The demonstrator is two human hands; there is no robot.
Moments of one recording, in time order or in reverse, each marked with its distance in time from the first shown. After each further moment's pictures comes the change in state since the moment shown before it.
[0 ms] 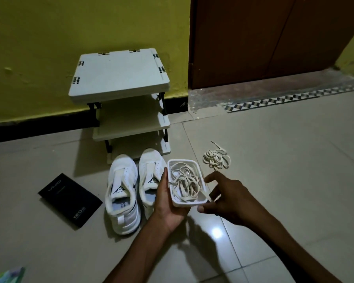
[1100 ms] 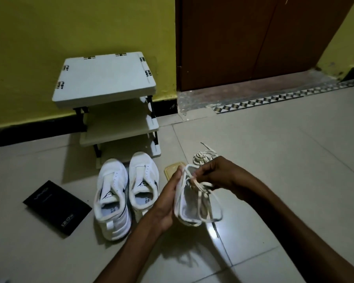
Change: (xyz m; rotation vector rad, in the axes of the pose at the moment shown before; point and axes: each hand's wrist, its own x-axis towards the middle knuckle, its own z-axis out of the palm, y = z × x) left_hand 0.014 -0.008 0.011 0.404 -0.068 -0.127; right_hand 0.037 0.003 -0.037 0.463 -0.090 0.031
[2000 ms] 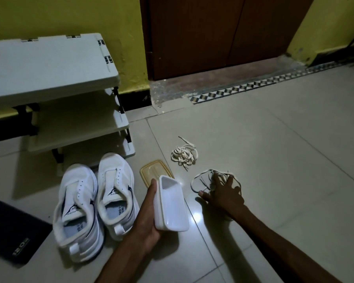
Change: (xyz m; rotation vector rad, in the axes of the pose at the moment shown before) left_hand 0.019 -0.022 -0.013 -0.051 0.161 -0.089; right_hand 0.060 0.173 -0.013 -0.627 0.323 0.468
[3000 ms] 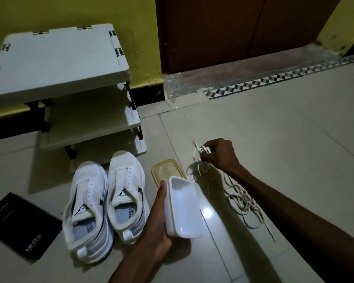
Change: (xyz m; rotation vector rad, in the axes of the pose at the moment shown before) left_hand 0.011 0.012 0.003 0.161 -0.130 -0.023; right_hand 0.070 -0.079 -0.063 0.347 0.268 -0.493
